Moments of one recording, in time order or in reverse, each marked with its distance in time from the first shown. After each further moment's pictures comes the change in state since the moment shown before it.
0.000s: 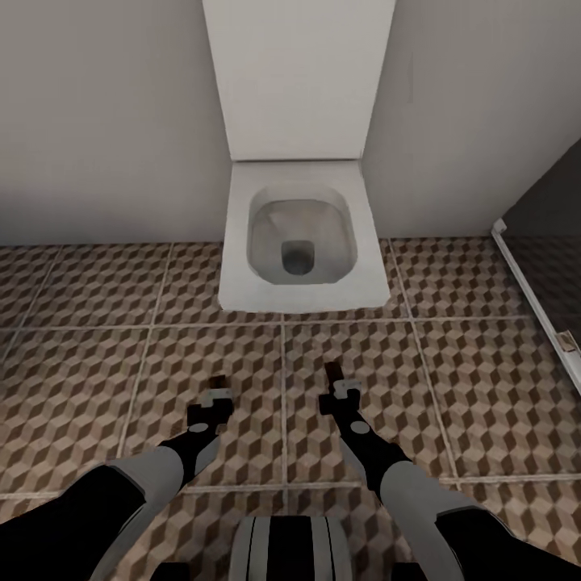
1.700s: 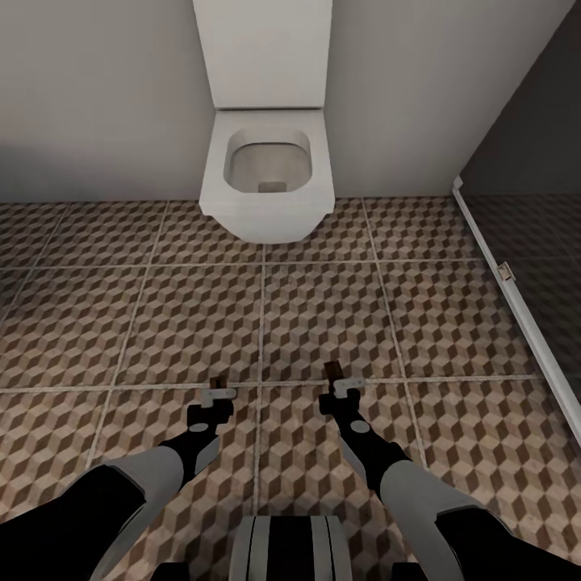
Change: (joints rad) left arm 0.000 0.000 0.000 0.000 0.000 0.000 0.000; right arm -0.002 0.000 0.000 0.000 -0.001 0.001 0.001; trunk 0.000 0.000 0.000
